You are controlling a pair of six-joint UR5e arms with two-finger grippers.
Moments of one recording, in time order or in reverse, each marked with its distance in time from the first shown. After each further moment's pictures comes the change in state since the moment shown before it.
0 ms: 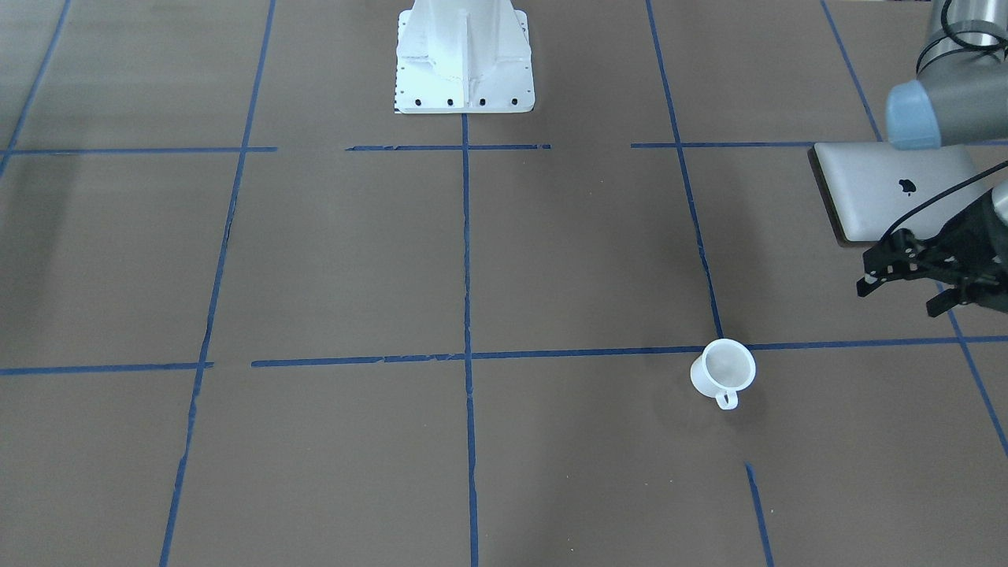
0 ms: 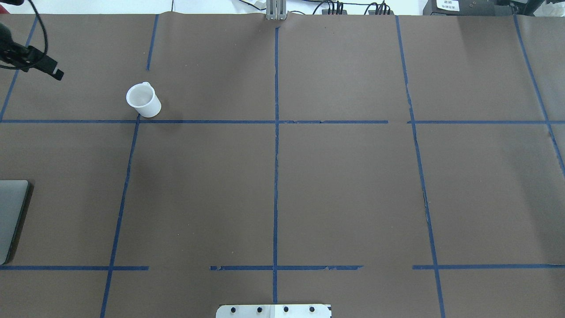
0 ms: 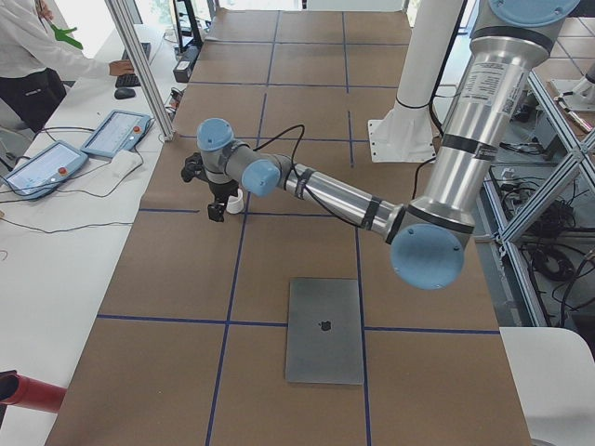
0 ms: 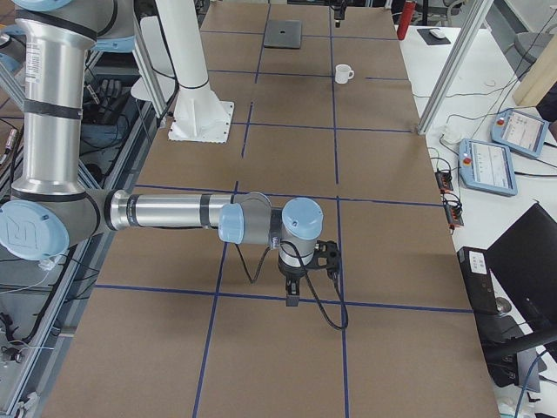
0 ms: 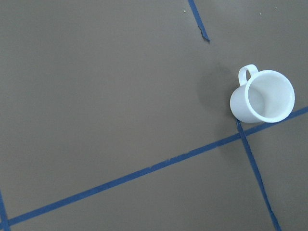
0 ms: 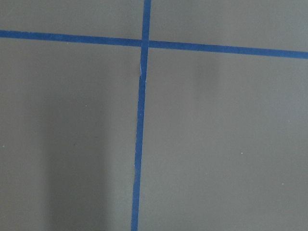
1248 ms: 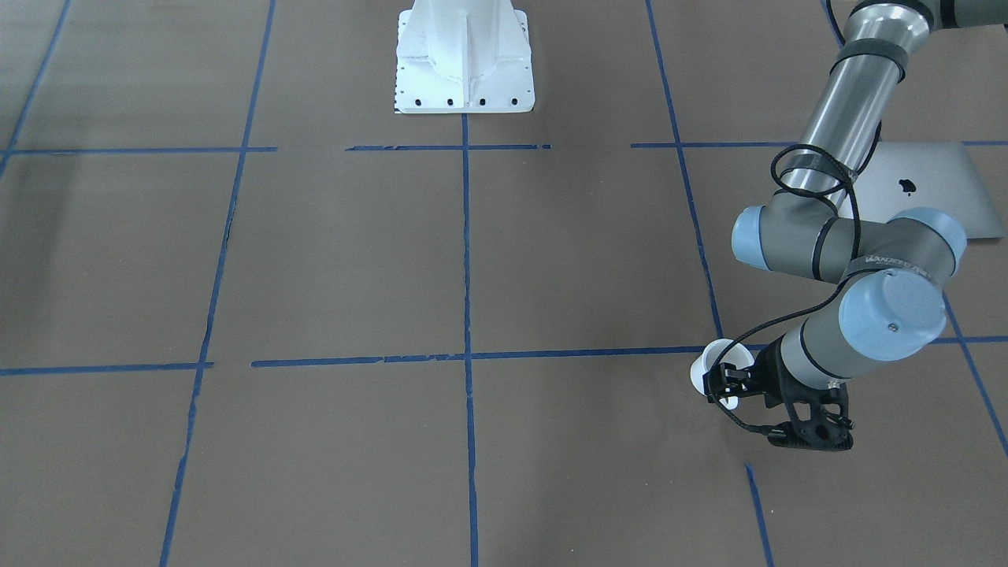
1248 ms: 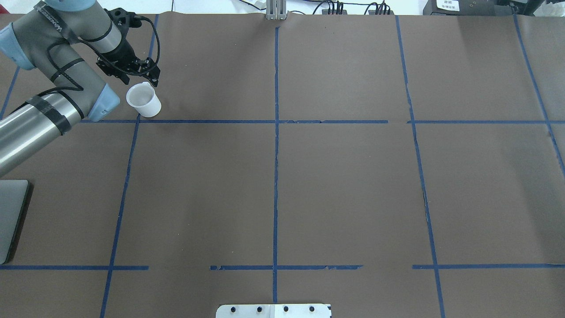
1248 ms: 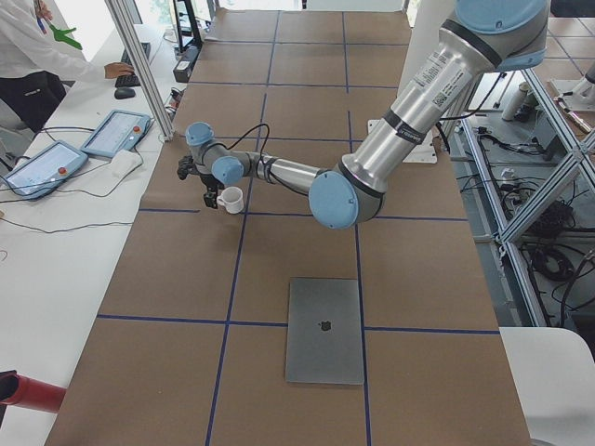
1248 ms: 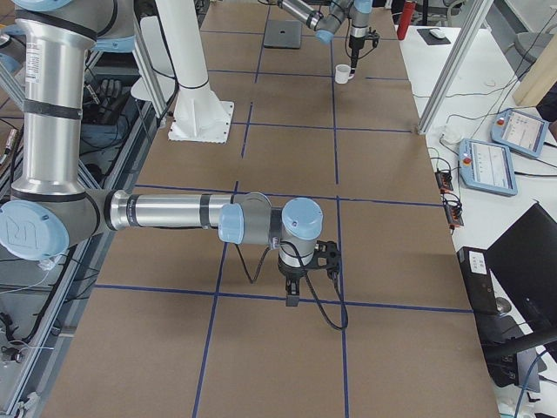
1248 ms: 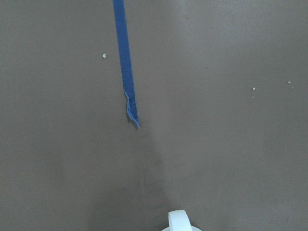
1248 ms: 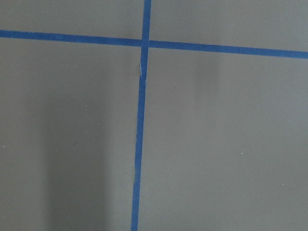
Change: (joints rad) left arm 0.205 -0.303 0.490 -0.245 0.113 -0.318; right arm 0.000 0.000 0.000 0.000 0.000 0.000
